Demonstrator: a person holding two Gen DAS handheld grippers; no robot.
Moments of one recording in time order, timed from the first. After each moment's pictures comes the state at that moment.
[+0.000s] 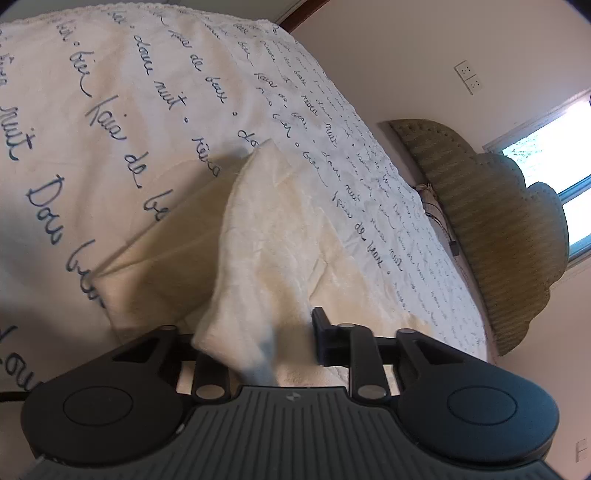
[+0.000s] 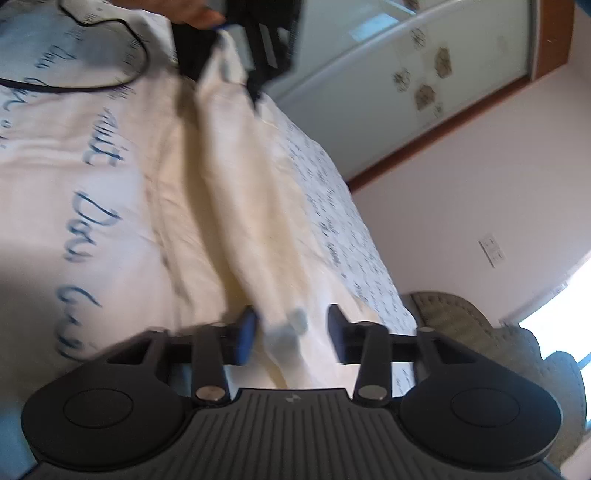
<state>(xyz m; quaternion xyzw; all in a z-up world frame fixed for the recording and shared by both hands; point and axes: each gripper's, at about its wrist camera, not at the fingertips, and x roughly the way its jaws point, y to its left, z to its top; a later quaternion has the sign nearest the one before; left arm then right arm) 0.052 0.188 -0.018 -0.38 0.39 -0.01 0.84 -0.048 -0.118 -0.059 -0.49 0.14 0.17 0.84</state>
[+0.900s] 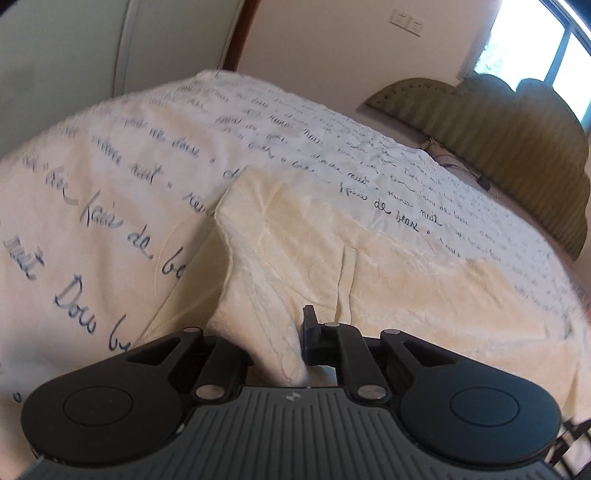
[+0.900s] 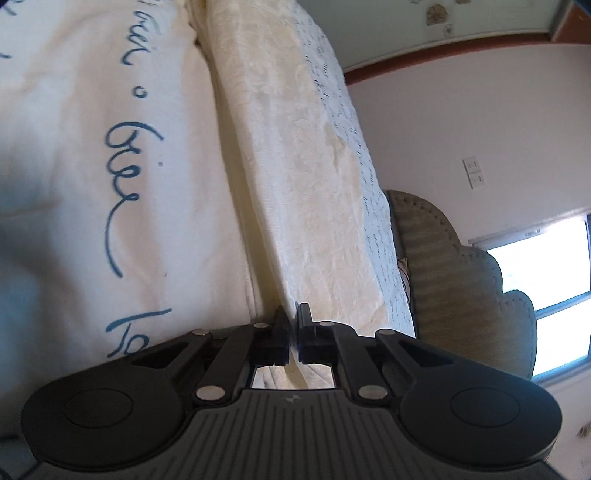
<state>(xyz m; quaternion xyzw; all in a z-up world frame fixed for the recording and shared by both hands) 0.035 0.157 -0.015 -0.14 0.36 -0.01 0.92 -0.082 -0.172 -0.088 -0.56 0.26 0.04 0.78</state>
